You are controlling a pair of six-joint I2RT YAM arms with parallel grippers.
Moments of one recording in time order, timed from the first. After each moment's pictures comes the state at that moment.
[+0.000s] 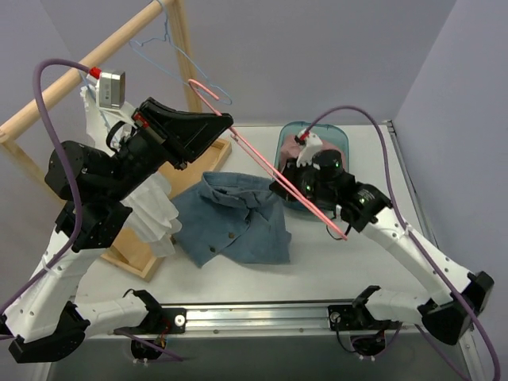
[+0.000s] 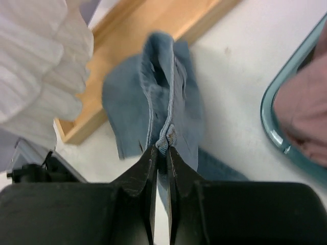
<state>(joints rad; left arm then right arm) -0.76 1.11 1.67 -0.02 0.26 -0.78 0.67 1.16 1.16 -0.43 -0.11 0.46</state>
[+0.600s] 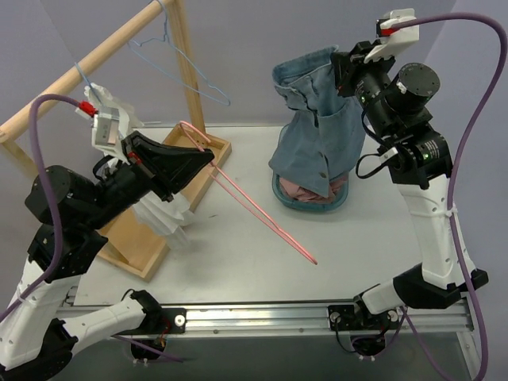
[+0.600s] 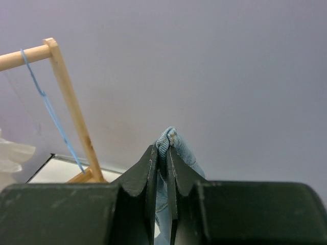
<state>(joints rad) -0.76 0.94 1.58 -0.30 0.23 -0.54 0.45 1.45 2.10 -0.44 0.14 0.05</state>
